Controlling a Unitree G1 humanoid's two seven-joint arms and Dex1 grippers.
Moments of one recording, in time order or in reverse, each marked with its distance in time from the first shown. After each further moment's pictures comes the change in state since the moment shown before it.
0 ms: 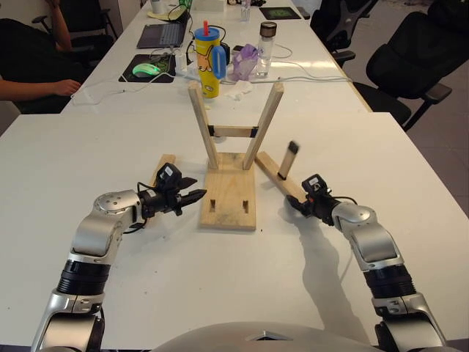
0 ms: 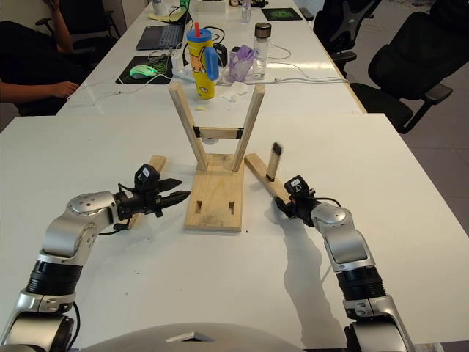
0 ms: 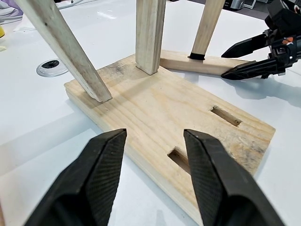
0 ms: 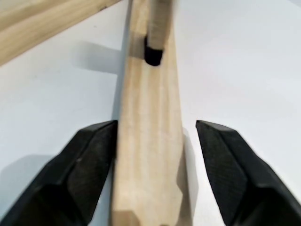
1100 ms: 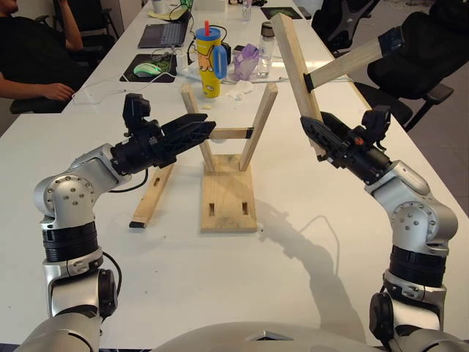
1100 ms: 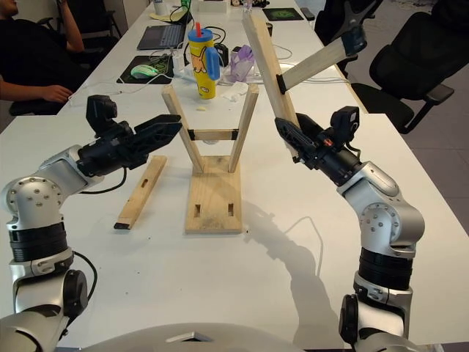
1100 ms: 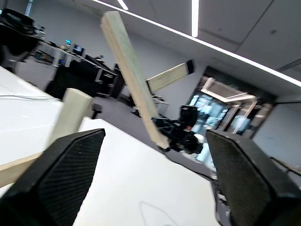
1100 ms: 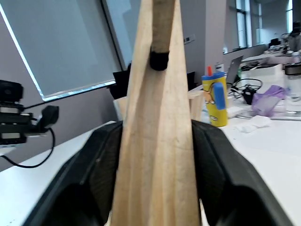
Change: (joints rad) left arm -0.293 -0.066 0.352 0.000 -0.804 0.446 -0.001; right arm -0.102 0.034 -0.452 -0.308 0.836 0.127 0.141
